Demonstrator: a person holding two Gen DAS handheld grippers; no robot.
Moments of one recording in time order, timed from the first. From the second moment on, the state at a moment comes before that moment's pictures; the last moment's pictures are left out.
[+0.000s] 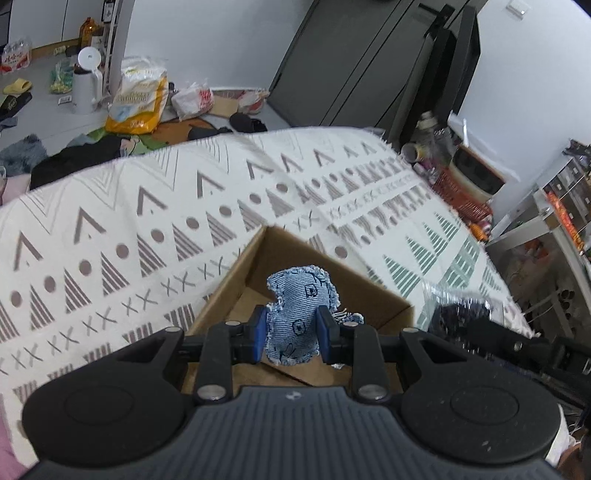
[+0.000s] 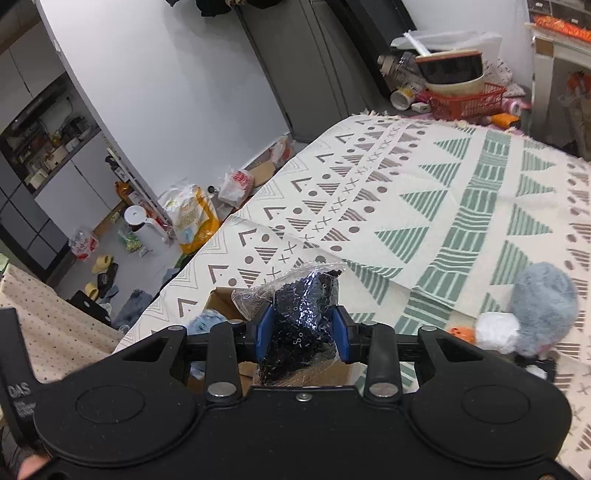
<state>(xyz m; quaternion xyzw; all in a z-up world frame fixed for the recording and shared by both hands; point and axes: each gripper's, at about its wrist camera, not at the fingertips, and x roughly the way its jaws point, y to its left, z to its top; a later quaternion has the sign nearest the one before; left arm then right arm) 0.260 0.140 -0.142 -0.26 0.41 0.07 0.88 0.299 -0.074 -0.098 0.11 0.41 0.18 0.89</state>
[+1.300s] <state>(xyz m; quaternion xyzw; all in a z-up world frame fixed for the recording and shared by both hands) 0.240 0.102 -0.103 -0.21 0.40 0.09 0.89 0.276 -0.130 -0.067 0.15 0.38 0.17 0.90</state>
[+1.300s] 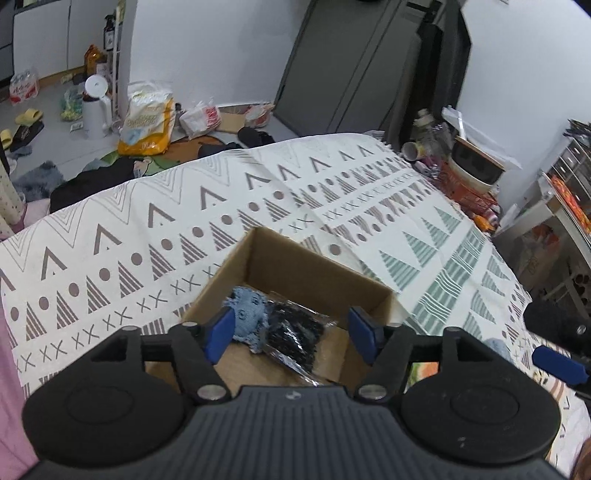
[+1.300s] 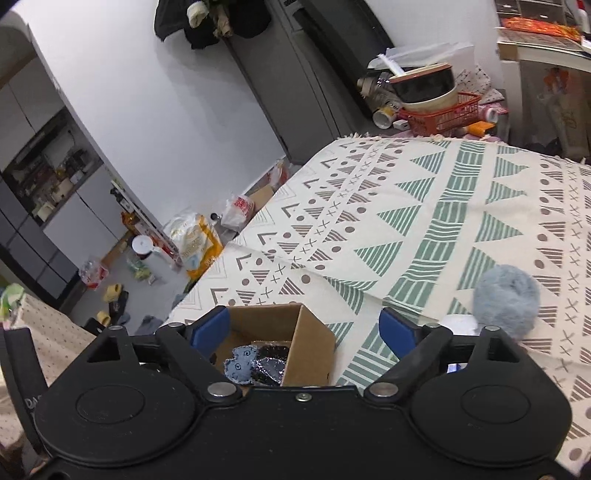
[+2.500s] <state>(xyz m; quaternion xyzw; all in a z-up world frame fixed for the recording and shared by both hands) 0.188 -0.045 -0.053 -0.10 0.43 0.04 0.90 0.206 -0.270 -0.072 0.20 0.41 0.11 0.88</state>
